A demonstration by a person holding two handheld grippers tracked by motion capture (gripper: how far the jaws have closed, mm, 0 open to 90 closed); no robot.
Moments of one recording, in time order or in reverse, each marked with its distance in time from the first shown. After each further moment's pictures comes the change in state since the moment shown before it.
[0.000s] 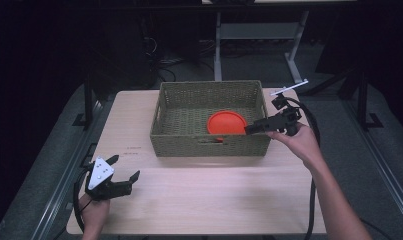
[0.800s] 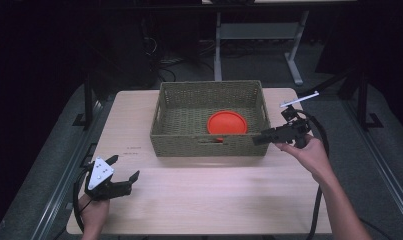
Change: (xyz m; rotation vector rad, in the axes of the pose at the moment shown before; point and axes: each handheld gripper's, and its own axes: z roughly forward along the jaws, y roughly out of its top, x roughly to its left) left arm 0.000 0.000 -0.001 -0.002 0.004 -0.003; right arm -0.002 -0.034 -0.011 -0.015 0.012 0.018
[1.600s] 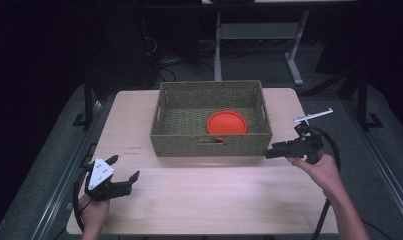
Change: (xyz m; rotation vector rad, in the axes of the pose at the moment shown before) left arm 0.000 0.000 0.000 0.001 0.002 0.000; right arm -0.015 -0.048 -0.012 -0.018 -0.002 0.050
